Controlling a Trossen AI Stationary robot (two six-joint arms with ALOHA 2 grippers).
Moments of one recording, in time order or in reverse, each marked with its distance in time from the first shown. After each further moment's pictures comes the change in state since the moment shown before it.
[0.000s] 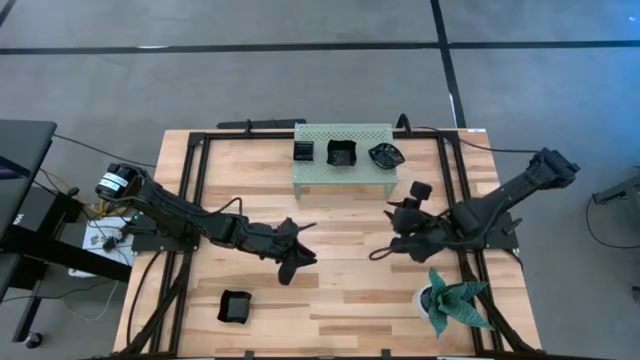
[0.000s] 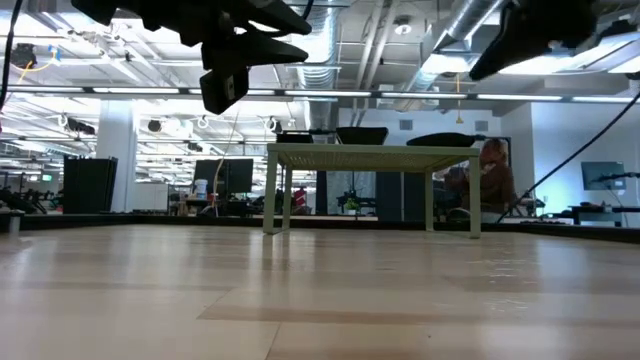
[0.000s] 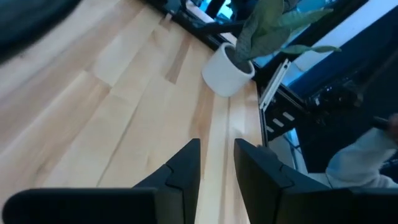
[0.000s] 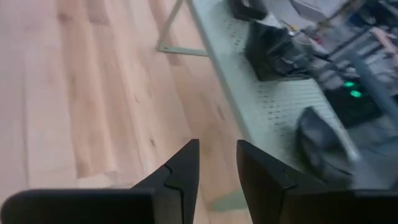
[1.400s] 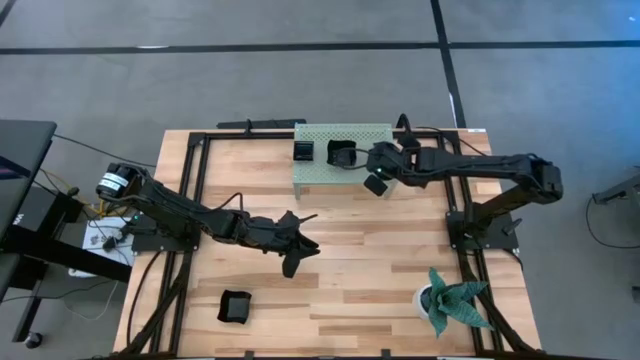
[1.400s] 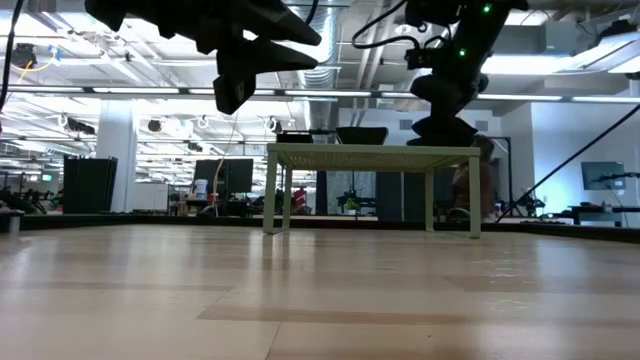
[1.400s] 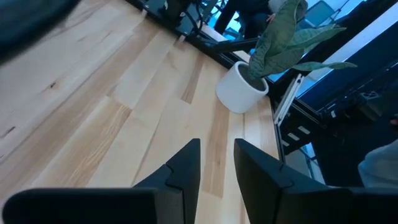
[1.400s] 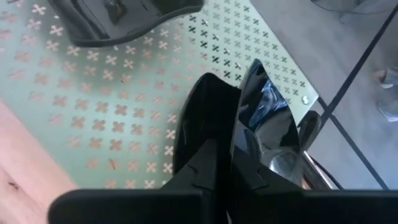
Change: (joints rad) left arm 0.043 0.001 0.000 0.019 -0.029 0.062; right arm -0.725 0.204 0.173 0.038 -0.326 -0.173
